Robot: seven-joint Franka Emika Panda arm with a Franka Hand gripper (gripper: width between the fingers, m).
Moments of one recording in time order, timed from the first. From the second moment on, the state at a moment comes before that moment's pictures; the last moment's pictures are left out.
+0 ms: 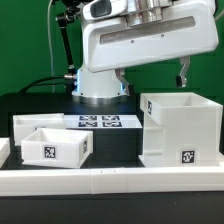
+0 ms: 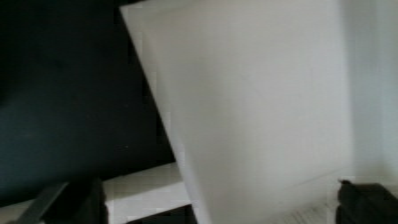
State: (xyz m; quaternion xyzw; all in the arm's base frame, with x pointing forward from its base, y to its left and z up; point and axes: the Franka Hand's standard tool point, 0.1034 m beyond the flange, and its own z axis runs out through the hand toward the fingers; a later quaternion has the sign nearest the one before) arm 0.589 0.048 0.133 -0.99 0.09 -0.03 0.10
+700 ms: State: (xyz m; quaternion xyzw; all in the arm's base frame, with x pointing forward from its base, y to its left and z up) arm 0.570 -0.037 0.118 -1.00 0.05 -0.01 0.06
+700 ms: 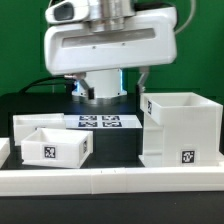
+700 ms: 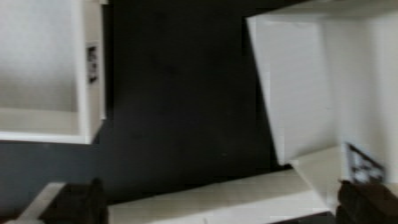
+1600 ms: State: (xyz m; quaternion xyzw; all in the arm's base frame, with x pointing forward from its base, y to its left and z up) arm 0.546 -0.074 0.072 -0.99 0.10 -0.01 0.04
